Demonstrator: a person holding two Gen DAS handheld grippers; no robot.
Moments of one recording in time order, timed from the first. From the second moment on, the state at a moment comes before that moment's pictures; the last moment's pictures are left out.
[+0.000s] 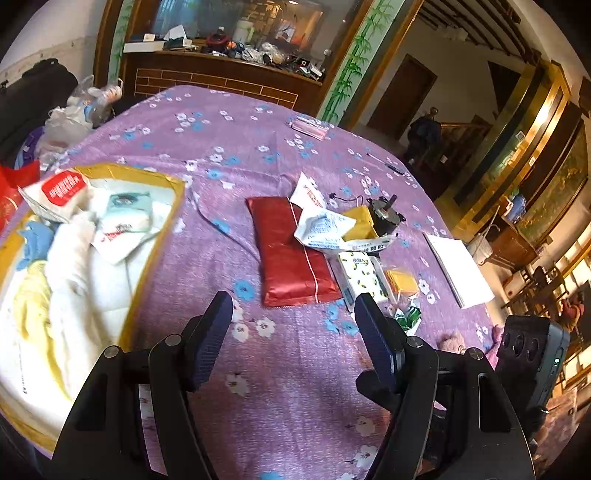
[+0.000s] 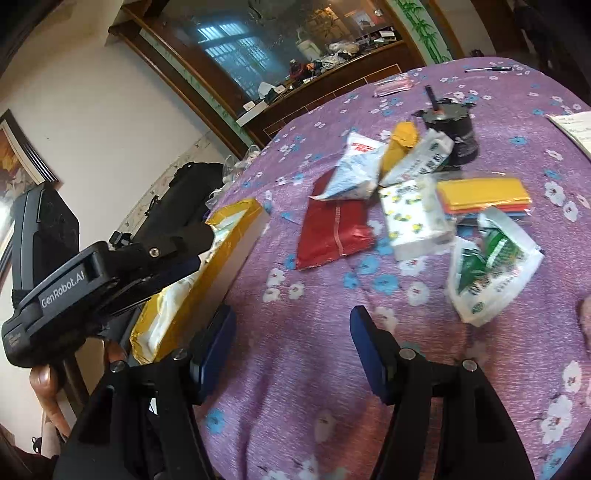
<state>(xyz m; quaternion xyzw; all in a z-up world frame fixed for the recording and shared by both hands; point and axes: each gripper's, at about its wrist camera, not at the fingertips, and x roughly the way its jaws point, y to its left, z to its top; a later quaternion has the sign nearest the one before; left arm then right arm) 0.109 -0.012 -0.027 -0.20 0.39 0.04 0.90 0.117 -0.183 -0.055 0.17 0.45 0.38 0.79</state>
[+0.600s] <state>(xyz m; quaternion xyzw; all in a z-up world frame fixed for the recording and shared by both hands) 0.172 -0.010 -0.076 -0.22 0.45 0.00 0.87 0.190 -0.222 -0.028 0.11 0.45 0.25 0.85</state>
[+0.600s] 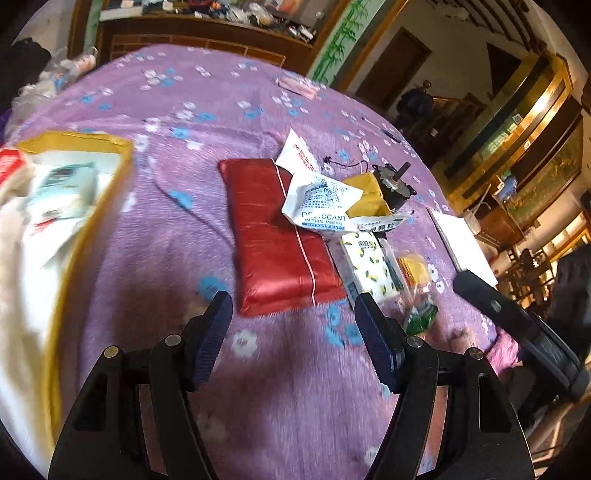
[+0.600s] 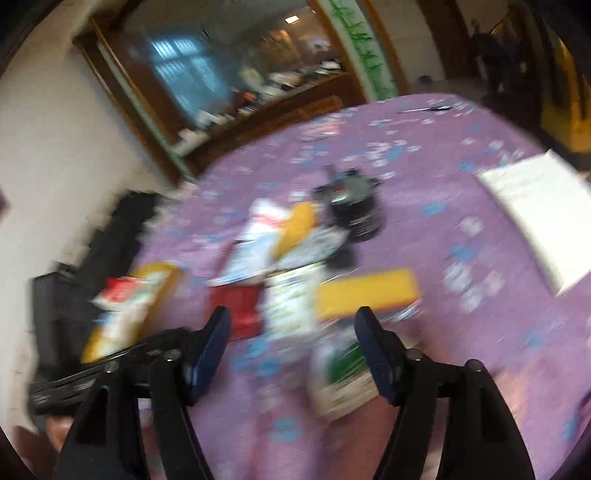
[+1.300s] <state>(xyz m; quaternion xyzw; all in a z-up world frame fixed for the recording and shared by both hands) 0.216 -0.011 -0.099 -0.23 0.48 0.03 0.85 0.229 -0.208 -0.073 0.12 0.50 0.33 0.79</state>
